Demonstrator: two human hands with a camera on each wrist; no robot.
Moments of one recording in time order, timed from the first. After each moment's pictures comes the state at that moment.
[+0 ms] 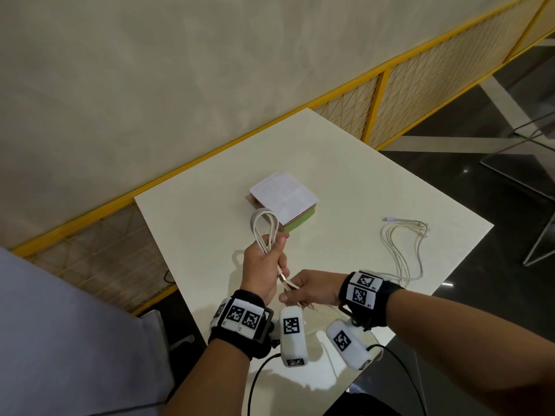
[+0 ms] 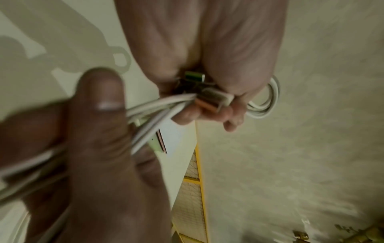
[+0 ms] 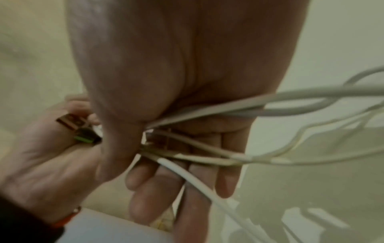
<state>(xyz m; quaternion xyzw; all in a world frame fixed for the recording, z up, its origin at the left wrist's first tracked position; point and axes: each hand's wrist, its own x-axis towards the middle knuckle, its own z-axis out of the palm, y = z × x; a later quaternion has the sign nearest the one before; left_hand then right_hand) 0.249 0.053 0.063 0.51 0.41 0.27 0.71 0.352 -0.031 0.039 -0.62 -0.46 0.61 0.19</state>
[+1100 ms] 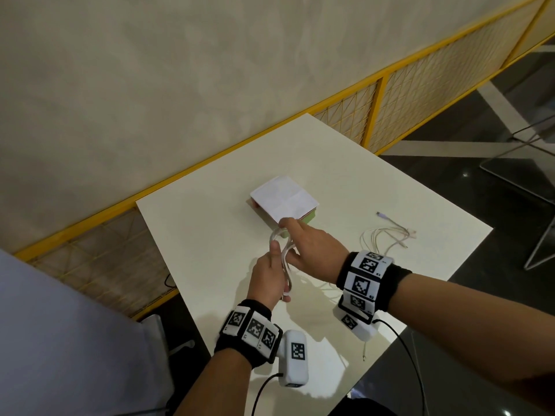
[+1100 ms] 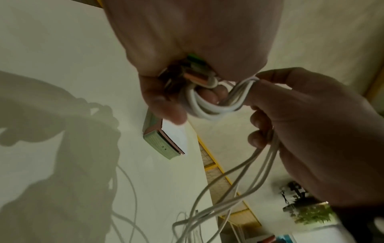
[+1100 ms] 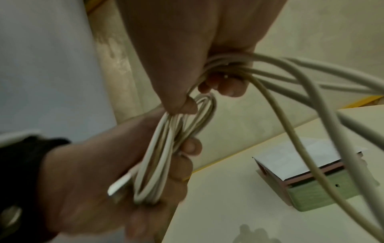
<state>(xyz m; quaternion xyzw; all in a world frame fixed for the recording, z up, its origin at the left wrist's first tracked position) 0.245 0.042 0.065 0.64 0.47 0.12 0.60 0.355 -0.011 0.102 -0.75 -0.62 0.12 0.21</state>
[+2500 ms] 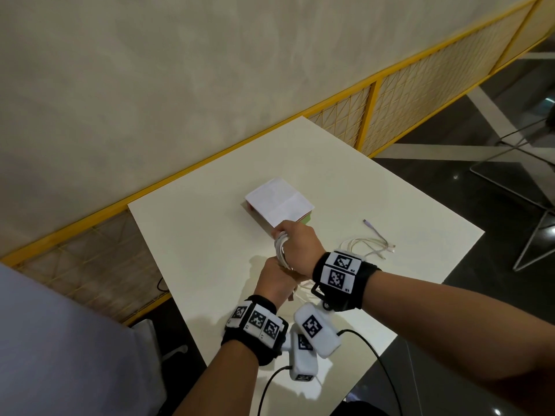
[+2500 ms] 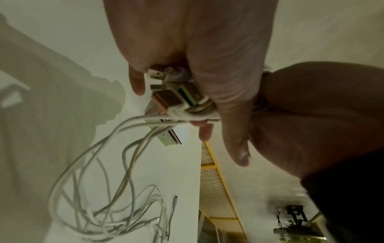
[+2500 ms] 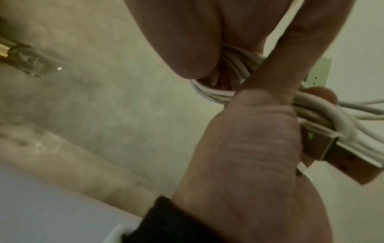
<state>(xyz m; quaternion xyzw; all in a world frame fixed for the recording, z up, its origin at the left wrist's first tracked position) 0.266 0.046 0.060 0.68 0.46 0.03 0.57 0.350 0.019 0.102 -0.80 -0.40 0.30 0.34</state>
